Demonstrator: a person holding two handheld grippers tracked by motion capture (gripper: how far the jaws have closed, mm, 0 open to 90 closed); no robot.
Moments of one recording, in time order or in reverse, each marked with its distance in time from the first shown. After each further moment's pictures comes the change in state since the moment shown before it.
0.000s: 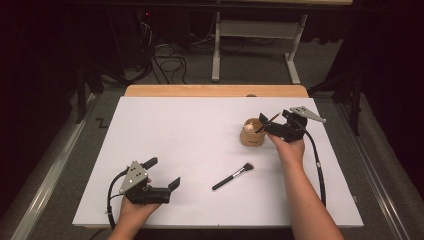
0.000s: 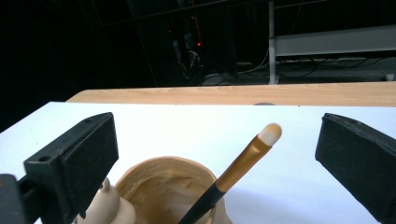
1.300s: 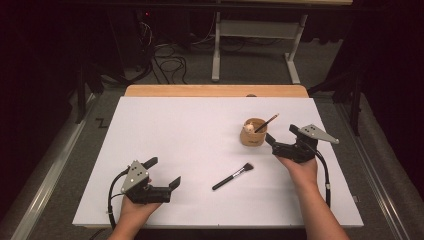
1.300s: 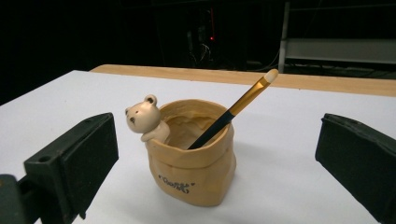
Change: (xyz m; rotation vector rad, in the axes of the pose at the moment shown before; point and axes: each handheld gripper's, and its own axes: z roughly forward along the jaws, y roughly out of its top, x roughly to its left) left arm 0.001 -0.001 0.002 0.010 0.012 -0.003; right arm 0.009 -0.023 -0.060 0.012 0.049 -0.113
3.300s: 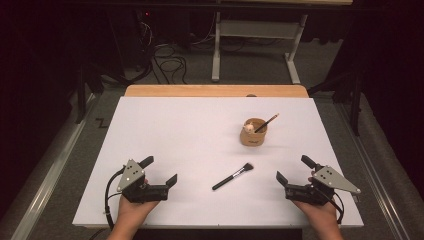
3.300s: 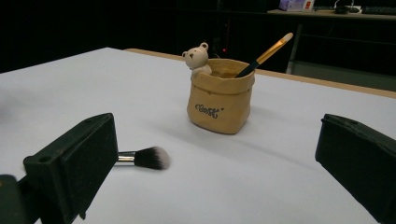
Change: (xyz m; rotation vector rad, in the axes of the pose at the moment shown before) left arm 0.004 0.004 -0.006 -0.009 0.038 -0.025; right arm 0.023 -0.055 -0.089 -0.055 0.042 -0.142
